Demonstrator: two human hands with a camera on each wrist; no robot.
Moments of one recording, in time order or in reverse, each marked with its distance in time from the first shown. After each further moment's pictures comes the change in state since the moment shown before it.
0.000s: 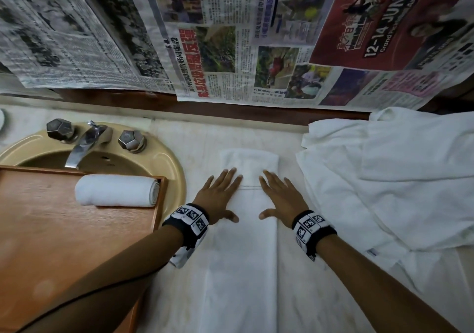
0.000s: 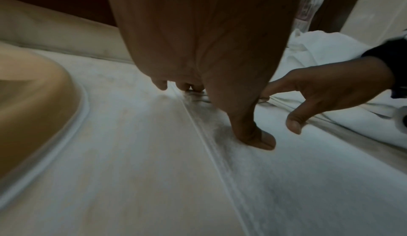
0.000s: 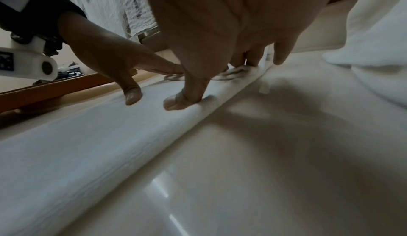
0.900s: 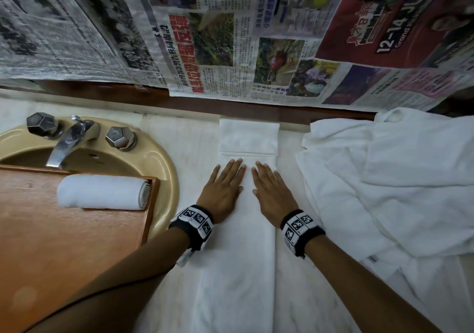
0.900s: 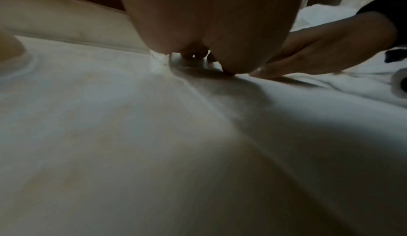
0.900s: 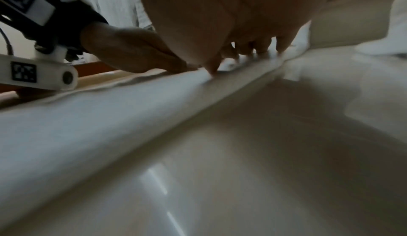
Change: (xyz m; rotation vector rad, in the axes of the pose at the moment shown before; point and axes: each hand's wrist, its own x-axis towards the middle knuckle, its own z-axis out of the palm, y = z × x) left_hand 0.035 0.010 0.016 -0.014 0.340 0.015; right_hand 0.030 -0.007 0.017 0.001 0.274 0.000
